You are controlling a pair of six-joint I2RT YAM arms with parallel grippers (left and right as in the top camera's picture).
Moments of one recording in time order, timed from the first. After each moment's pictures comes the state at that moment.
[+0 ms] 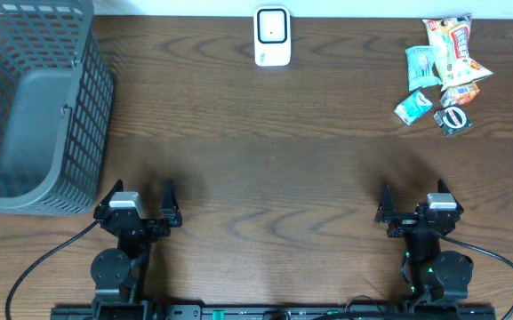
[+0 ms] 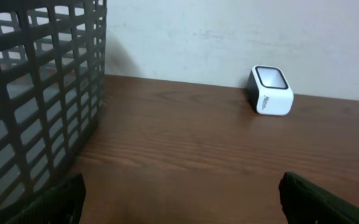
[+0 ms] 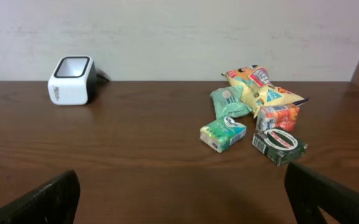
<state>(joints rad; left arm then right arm) -0.02 0.01 0.01 -0.10 0.04 -0.13 -0.02 0.01 0.01 -0.07 -0.02 -0.01</state>
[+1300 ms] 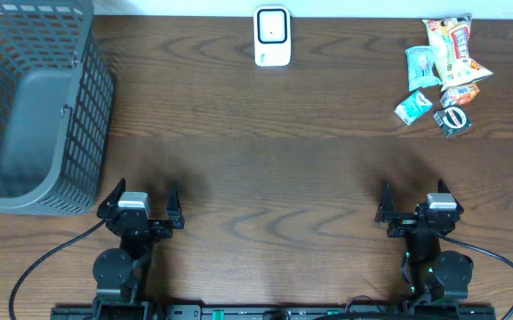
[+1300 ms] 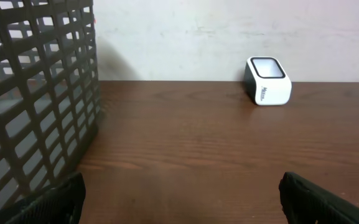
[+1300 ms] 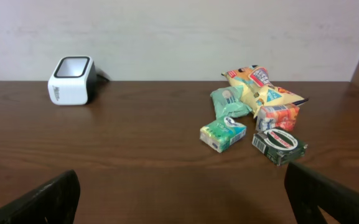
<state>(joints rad) -0.05 0.01 0.01 -0.11 0.02 -0.04 -0.02 0.01 0.01 -0.07 -0.02 -0.01</state>
